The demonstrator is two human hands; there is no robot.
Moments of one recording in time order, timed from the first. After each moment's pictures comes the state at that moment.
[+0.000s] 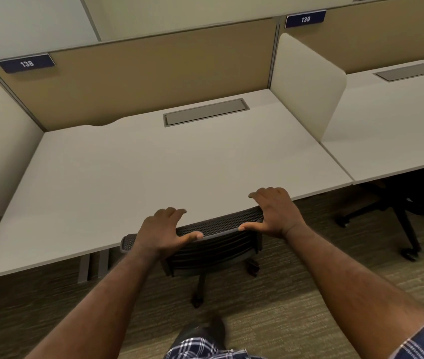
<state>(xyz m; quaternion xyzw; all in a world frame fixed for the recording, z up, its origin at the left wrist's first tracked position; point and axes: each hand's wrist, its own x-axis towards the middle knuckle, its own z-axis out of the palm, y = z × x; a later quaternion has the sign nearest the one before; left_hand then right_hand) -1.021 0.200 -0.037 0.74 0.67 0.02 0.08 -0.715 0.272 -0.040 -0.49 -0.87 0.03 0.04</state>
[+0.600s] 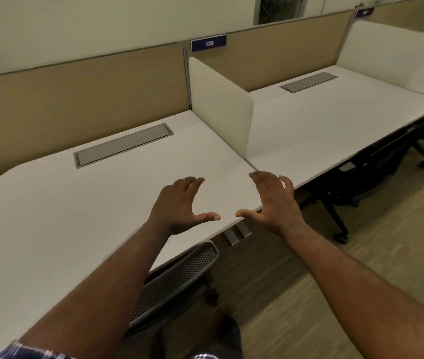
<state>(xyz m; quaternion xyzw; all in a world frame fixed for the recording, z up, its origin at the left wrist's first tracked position) -0.809 0.397 0.003 0.87 0.48 0.09 0.05 -0.555 0.339 0.004 -0.66 -0.74 -0.01 0.09</state>
